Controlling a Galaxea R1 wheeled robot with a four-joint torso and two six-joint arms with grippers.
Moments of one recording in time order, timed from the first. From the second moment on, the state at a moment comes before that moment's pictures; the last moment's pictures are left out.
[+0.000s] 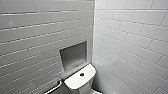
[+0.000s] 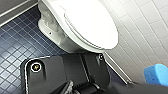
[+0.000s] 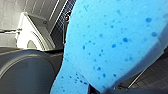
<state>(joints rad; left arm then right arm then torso) 1.09 2.31 -1.59 0.13 0.11 -0.08 -1.50 2.44 -1.79 0.16 0.06 -0.09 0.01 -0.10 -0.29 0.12</state>
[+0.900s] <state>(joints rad) 0.72 2.30 -1.49 -0.03 0.33 -0.08 -1.50 2.46 -1.85 0.19 0.06 -0.08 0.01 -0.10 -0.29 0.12</state>
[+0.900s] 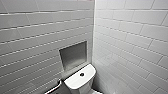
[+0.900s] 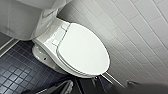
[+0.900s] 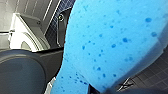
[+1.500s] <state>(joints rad) 0.51 2.34 -1.48 -0.09 0.42 -0.16 -1.50 2.50 -1.89 0.19 0.06 -0.08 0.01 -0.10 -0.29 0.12</state>
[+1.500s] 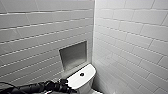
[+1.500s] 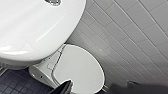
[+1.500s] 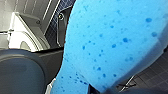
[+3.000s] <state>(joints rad) 0.27 2.72 -2.02 -0.10 0.56 -0.32 -1.50 2.54 -1.93 0.19 0.06 -0.08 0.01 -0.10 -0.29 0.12</state>
